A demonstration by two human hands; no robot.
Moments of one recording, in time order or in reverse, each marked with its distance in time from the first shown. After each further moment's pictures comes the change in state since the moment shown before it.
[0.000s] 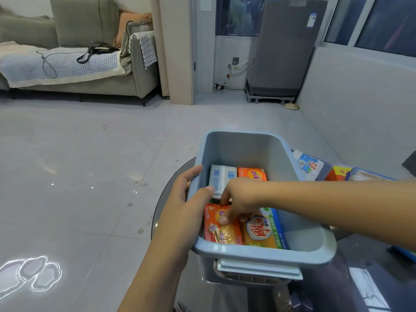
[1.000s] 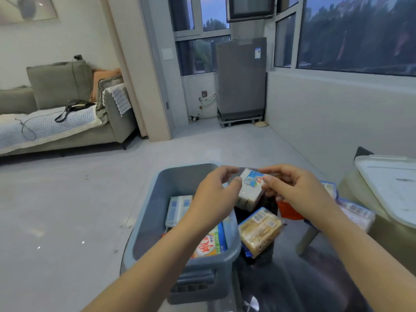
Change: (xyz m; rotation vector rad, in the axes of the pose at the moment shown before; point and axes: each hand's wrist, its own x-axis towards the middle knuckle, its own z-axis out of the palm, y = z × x) left_hand 0.000 0.053 0.148 0.575 -0.288 0.412; right_hand -0.160 0.142 0.023 1.047 1.057 -0.200
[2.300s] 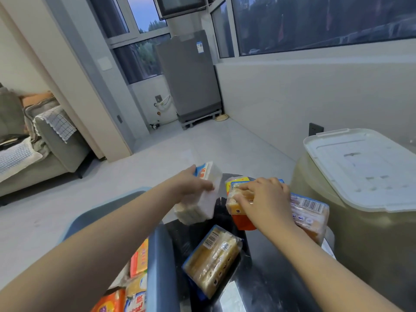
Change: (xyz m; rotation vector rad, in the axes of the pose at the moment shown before) left_hand 0.177 -0.035 0.105 0.357 -0.404 -0.436; right_hand 0.039 0.106 -0.037 -0.823 0.372 0.127
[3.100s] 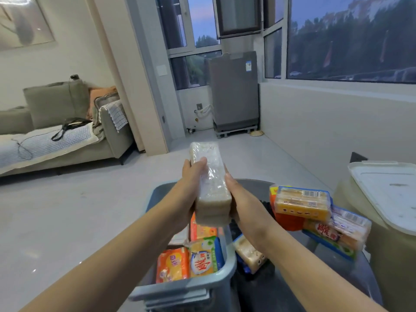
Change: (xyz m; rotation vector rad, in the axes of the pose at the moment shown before) left_hand -0.196 -0.065 -0.065 -0.968 0.110 0.246; right_hand -0.073 -0.158 -0.040 1.242 -0.734 -0.044
